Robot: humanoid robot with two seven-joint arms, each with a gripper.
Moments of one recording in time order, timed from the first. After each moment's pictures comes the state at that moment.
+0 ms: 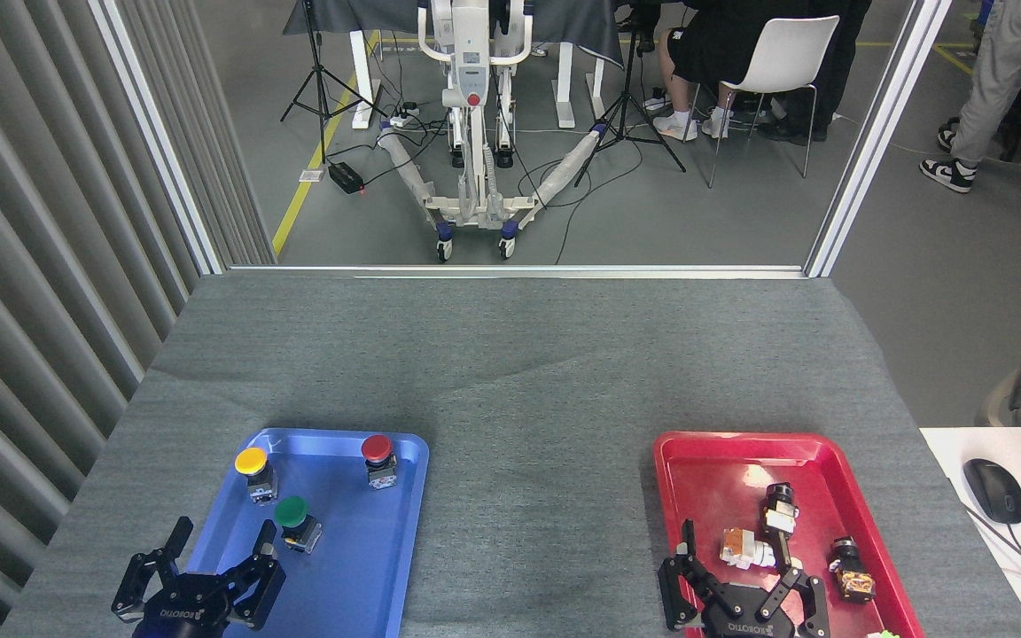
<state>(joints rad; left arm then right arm) 0.13 0.15 0.13 -1.54 -1.34 -0.21 0.16 0.22 0.09 0.09 -1.66 1.51 0.18 -0.17</state>
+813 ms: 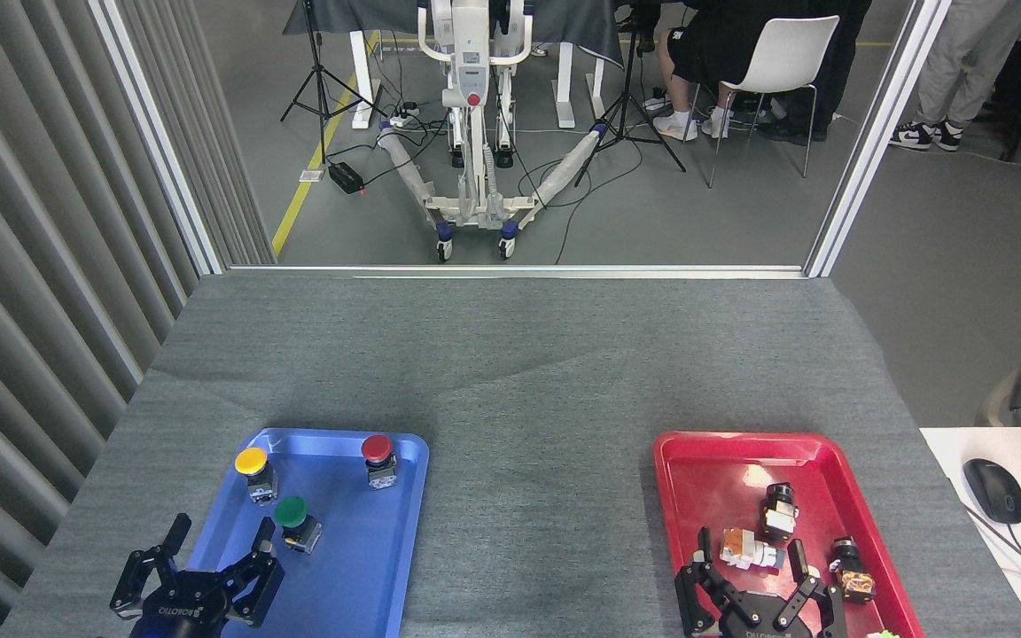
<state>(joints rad) 0.12 0.15 0.12 -1.53 -1.35 -0.21 0.17 0.24 0.09 0.04 -1.66 1.51 0.13 -0.17</state>
